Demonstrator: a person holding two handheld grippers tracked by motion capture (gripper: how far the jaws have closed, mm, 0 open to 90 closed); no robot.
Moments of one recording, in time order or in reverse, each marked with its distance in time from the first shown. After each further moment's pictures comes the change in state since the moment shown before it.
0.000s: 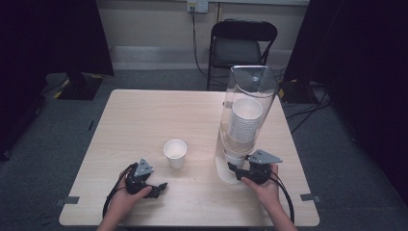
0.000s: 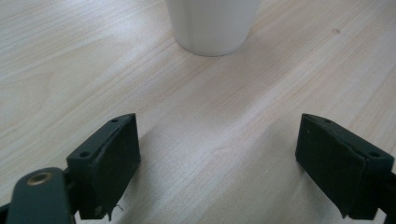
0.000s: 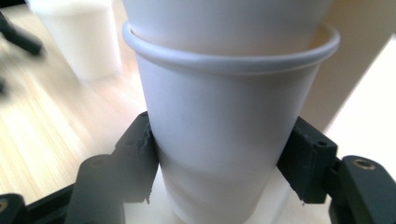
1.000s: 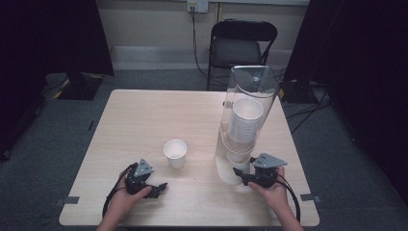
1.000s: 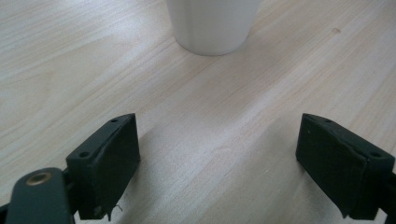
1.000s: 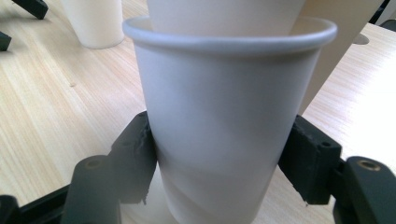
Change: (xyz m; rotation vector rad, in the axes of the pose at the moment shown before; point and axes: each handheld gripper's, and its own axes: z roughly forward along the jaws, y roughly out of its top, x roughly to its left) left arm 0.000 0.000 0.000 0.002 0.002 0.003; right arm -0.006 -0.005 -0.018 0.065 0.020 -0.077
